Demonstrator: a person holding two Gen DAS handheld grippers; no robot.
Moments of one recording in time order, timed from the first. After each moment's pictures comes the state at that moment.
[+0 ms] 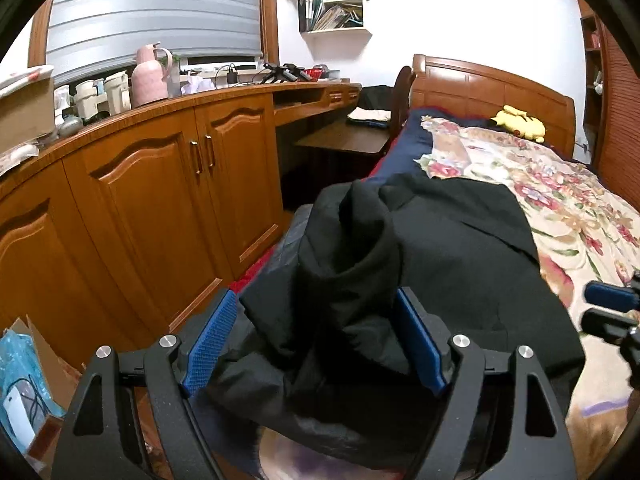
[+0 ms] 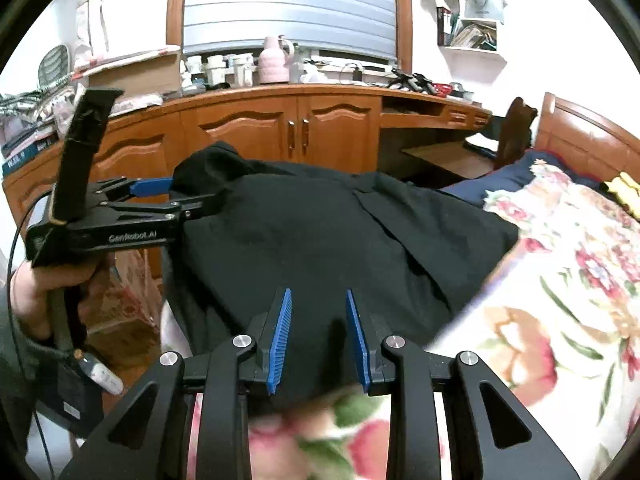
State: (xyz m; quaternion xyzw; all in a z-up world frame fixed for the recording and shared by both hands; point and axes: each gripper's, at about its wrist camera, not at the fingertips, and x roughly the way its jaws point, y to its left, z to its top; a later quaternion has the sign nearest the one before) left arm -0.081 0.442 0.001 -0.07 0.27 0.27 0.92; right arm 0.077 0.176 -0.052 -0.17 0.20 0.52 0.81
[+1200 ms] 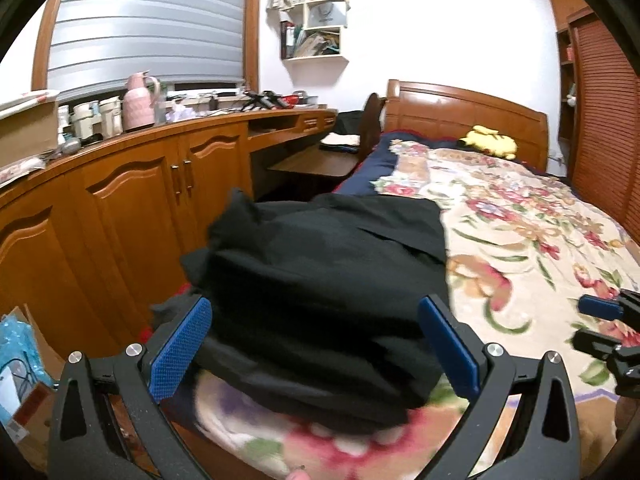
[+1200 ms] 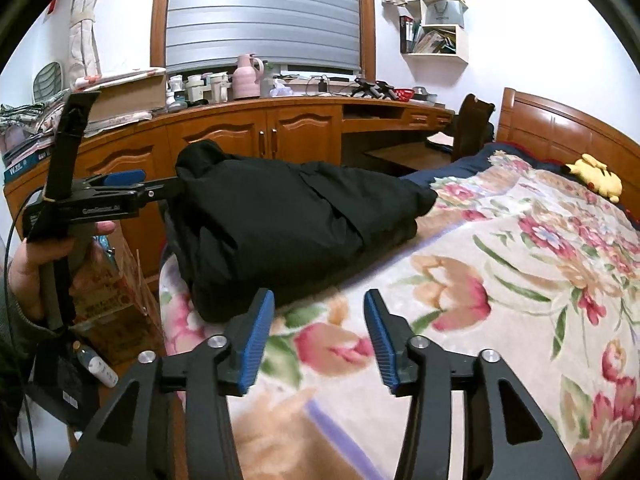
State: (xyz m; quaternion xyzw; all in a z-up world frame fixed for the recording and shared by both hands) left arm -0.112 0.340 0.027 -0.06 0.22 0.23 0.94; right arm 0.036 0.080 -0.051 -0.14 0.19 0.49 0.84
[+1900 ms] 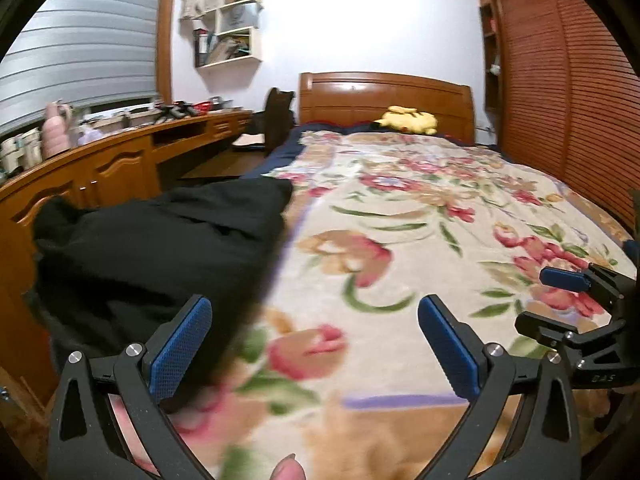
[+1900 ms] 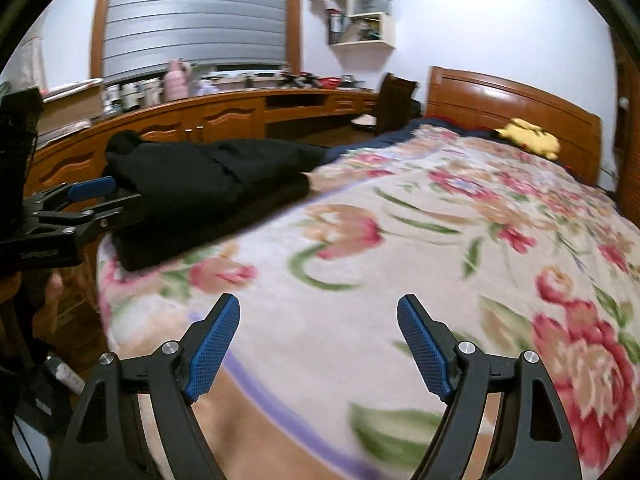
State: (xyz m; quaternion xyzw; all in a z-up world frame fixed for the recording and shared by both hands) left arm -0.057 0.185 0.003 -0.02 0.23 0.11 0.97; right arm 0.042 -0.049 -0.078 -0.11 0.21 0.37 0.90
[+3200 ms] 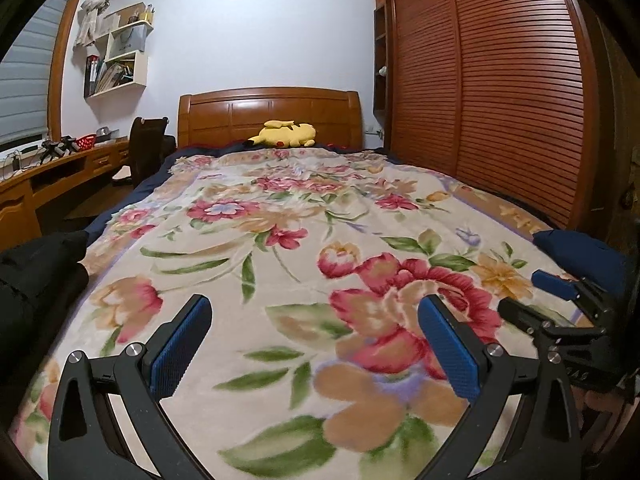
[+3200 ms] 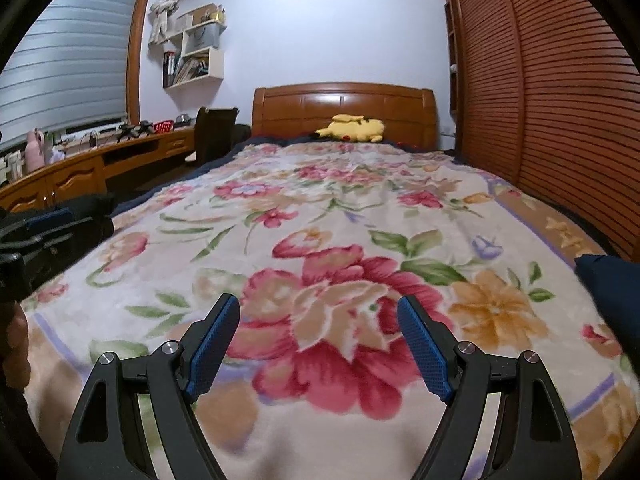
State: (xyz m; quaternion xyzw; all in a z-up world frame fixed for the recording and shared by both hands) left arm 0.019 -0.032 0.022 0.00 0.20 -0.06 0.98; right arm -0.001 -0.261 -0.057 -0.02 0.17 0.15 0.97
